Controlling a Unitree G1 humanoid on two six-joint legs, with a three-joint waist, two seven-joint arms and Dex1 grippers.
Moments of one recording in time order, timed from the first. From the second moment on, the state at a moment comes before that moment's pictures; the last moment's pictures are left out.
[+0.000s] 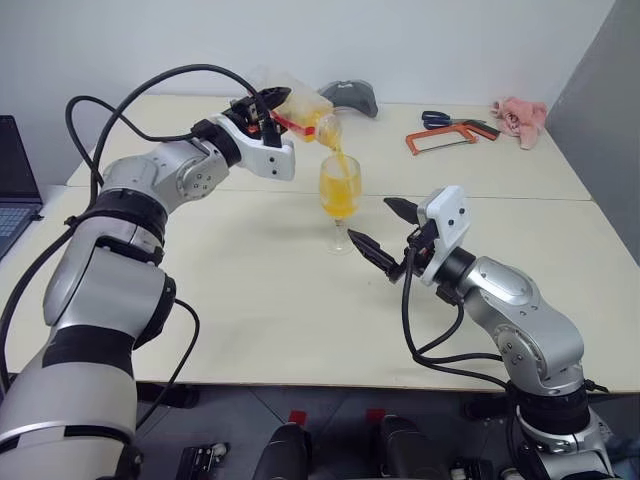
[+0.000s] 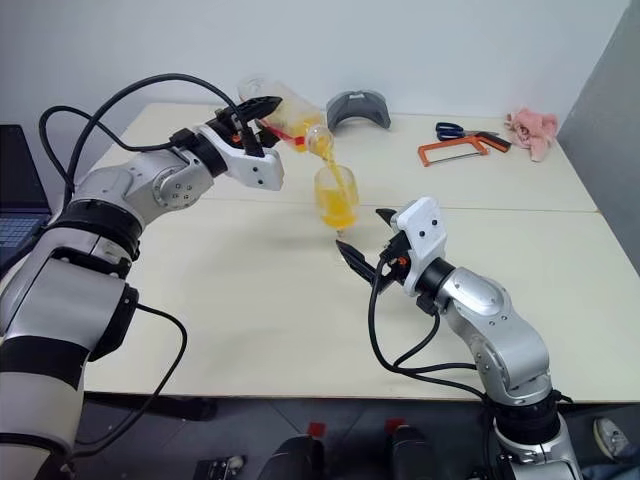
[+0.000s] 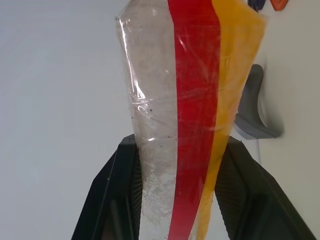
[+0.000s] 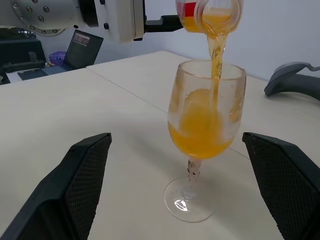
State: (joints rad) left arm -1.37 0.67 -0.52 1.22 0.85 -0.79 0.21; right arm -0.40 -0.32 0.10 -0.54 0.36 0.69 0.41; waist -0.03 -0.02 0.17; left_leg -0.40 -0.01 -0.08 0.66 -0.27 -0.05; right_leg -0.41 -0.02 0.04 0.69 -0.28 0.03
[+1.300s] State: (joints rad) left arm -1.11 0.49 -0.22 1.07 0.35 -0.67 -0.17; right arm -0.40 -0.35 0.18 -0.52 0.23 0.51 0.43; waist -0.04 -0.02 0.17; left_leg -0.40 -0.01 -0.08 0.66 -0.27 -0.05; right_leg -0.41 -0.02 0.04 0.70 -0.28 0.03
